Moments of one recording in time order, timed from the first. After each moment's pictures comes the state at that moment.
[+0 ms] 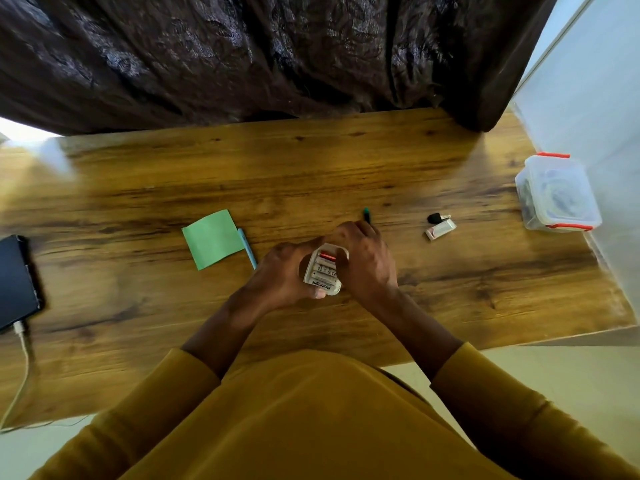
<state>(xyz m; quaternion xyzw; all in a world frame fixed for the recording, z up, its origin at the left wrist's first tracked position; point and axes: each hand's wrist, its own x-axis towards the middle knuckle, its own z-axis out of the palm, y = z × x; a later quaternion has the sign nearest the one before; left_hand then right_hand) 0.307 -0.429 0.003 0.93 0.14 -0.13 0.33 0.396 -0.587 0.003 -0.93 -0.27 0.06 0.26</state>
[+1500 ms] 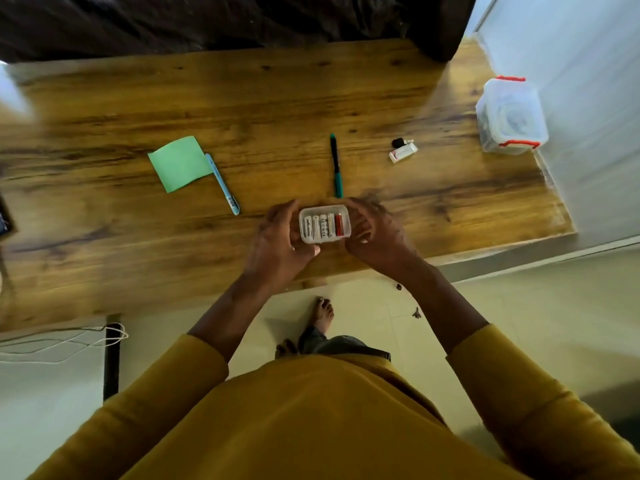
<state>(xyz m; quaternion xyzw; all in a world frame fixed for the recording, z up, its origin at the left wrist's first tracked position) 0.226 -0.527 -0.014 0.88 0.21 0.02 0.42 0.337 -0.717 0.004 -0.87 -0.27 0.18 0.38</state>
